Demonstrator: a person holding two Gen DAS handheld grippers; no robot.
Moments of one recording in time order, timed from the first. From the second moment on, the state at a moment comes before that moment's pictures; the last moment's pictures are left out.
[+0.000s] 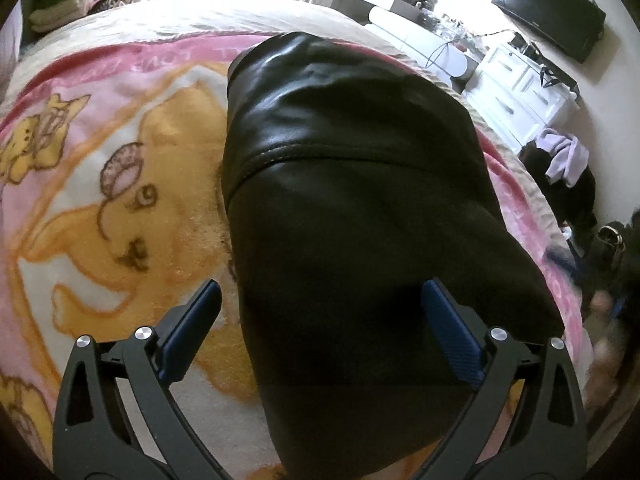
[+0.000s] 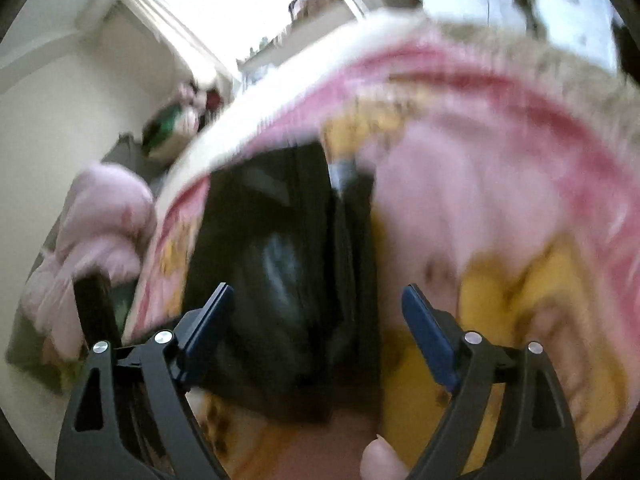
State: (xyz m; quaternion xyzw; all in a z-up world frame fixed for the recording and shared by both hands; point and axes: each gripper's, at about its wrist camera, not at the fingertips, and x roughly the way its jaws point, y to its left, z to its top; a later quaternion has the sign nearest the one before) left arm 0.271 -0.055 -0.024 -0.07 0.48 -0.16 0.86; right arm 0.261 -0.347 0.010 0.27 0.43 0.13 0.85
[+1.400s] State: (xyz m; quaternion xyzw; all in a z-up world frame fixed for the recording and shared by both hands) left arm 0.274 -0.072 -0.033 -0.06 0.49 -0.19 0.85; right arm 0.353 -0.300 -0.051 0.07 0.50 0.06 0.86
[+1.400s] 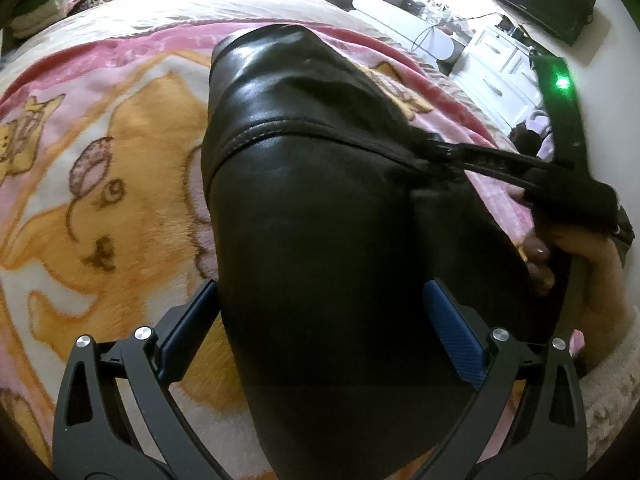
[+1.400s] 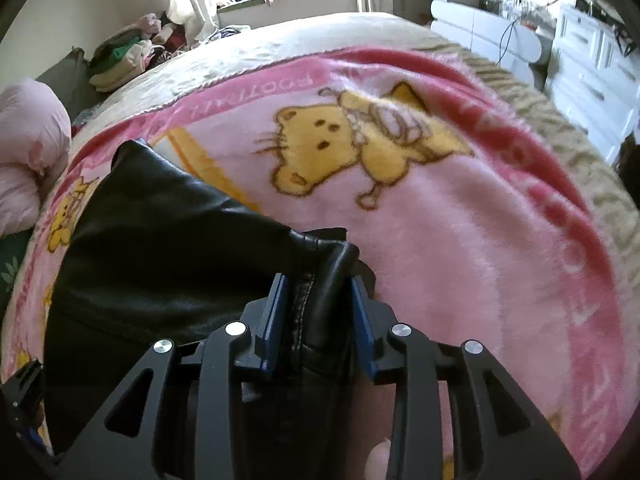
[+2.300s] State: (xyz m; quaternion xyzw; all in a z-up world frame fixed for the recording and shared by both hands) left arm 0.202 -0.022 0.008 -0.06 0.47 -0.16 0.87; right arm 0.207 -0.284 0.009 0.08 0.45 0.11 0.88
